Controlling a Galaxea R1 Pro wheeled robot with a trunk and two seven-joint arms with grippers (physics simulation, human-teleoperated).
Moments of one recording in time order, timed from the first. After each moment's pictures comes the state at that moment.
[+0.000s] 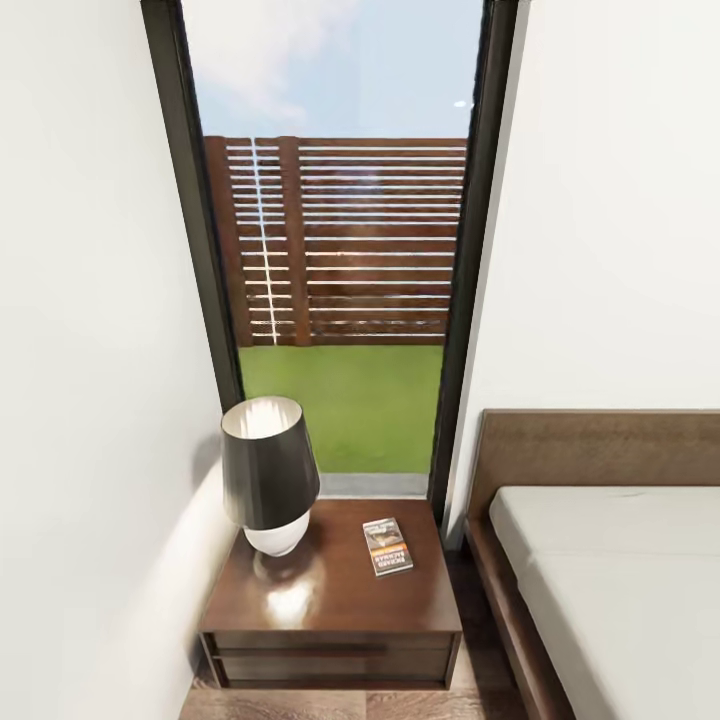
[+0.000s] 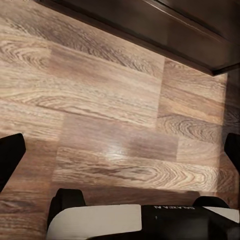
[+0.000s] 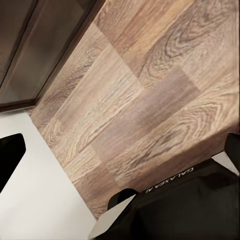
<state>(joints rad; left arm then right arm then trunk) -0.22 0.34 0.12 -0.02 0.32 -0.13 -0.73 -0.21 -0.02 0.33 0.05 -1.16 -0.02 0.50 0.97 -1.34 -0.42</state>
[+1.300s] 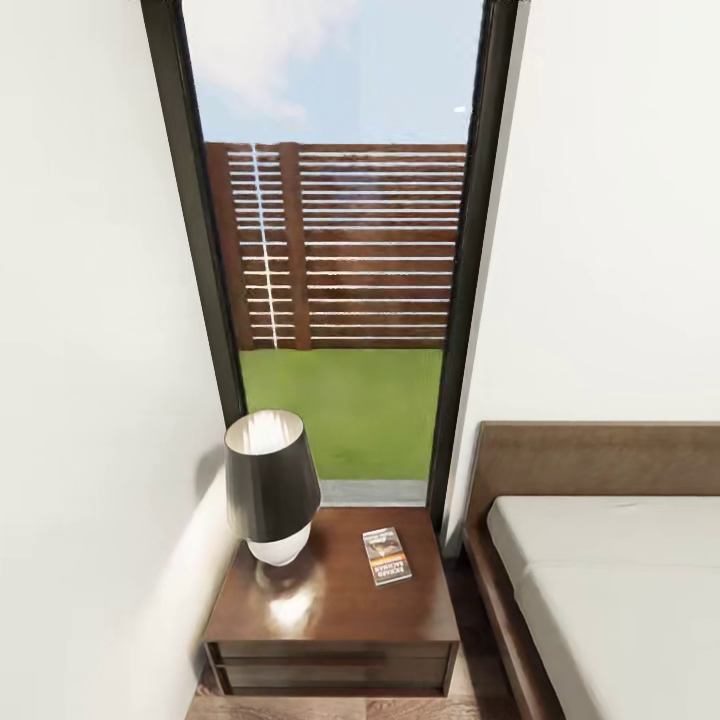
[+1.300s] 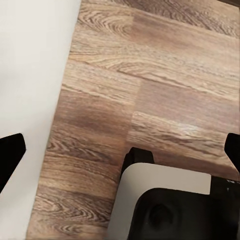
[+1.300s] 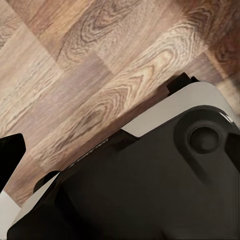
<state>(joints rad) -0.20 0.26 0.11 -0.02 0.21 -0.12 -0.27 -0.20 -0.02 0.33 0.05 -1.04 -0.01 0.16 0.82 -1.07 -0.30</state>
